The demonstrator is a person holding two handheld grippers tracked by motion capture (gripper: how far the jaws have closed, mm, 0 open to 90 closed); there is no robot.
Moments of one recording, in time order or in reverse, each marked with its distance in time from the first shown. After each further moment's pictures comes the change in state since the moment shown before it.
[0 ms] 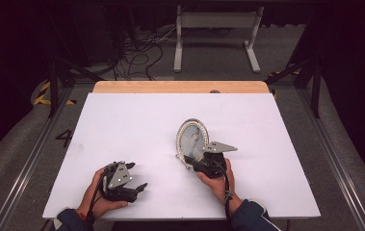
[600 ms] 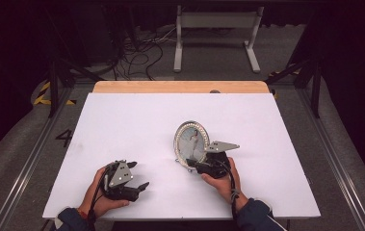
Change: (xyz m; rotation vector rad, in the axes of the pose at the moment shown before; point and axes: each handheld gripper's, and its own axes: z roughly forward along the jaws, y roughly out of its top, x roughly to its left) left arm 0.002 0.009 0.007 -0.016 -0.022 -0.004; right arm -0.005 0.004 -0.012 0.062 0.044 -0.053
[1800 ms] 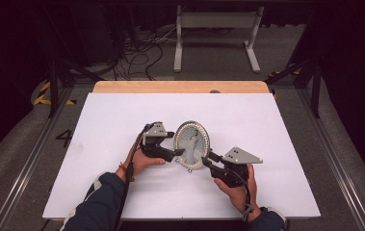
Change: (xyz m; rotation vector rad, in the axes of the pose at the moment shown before) left arm 0.050 0.091 0.103 -0.130 -0.271 -0.119; right arm 0.017 -0.005 -0.058 -0.158 -0.193 -0.065
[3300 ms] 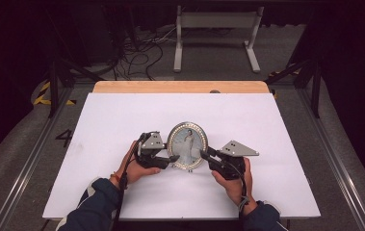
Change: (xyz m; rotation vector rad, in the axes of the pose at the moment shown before) left arm -0.028 -0.011 -0.028 0.063 0.049 0.104; right arm -0.007 0.009 0.016 -0.007 -0.003 0.013
